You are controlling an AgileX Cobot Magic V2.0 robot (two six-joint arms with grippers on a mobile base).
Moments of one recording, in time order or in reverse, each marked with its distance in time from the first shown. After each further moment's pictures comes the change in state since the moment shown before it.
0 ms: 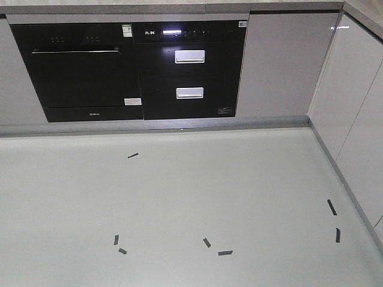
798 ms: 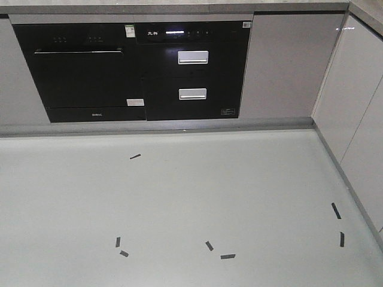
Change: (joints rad) left arm 0.000 0.000 0.000 0.000 0.000 0.000; right arm 0.000 0.000 0.000 0.000 0.000 0.000
